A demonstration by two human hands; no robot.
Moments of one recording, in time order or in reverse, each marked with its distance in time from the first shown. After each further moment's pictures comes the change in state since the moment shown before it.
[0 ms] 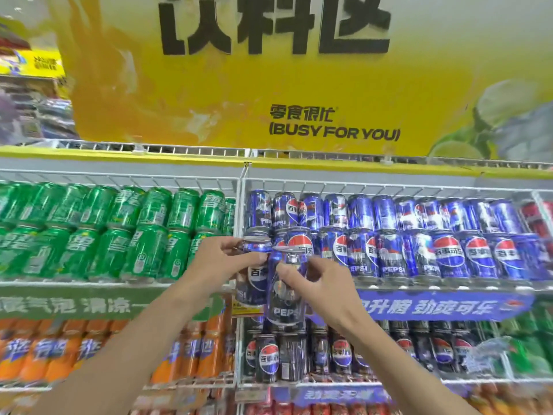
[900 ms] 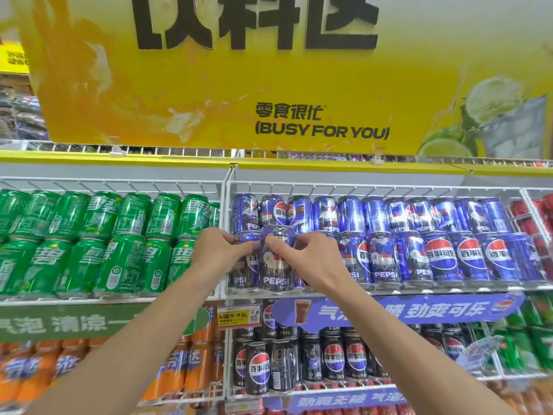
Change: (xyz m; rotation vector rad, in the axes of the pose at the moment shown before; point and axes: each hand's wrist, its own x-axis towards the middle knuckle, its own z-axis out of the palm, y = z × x) left_hand 0.065 0.006 0.032 0.144 0.177 -0.079; right_hand 0.071 -0.005 -0.009 -0.198 0.069 0.036
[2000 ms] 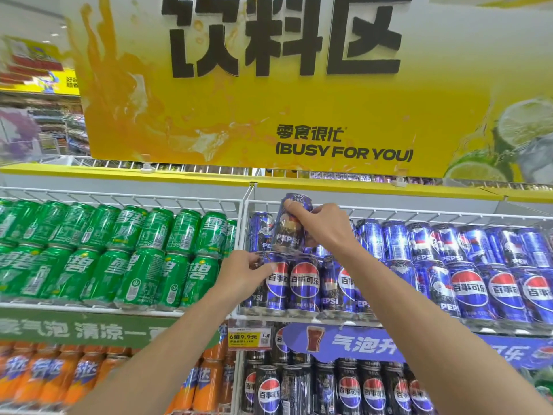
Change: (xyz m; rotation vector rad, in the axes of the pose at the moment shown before) left_hand -0.011 0.007 0.009 0.084 -0.138 0.103; right_hand 0.105 -0.017 -0.011 0.099 0.048 0.036
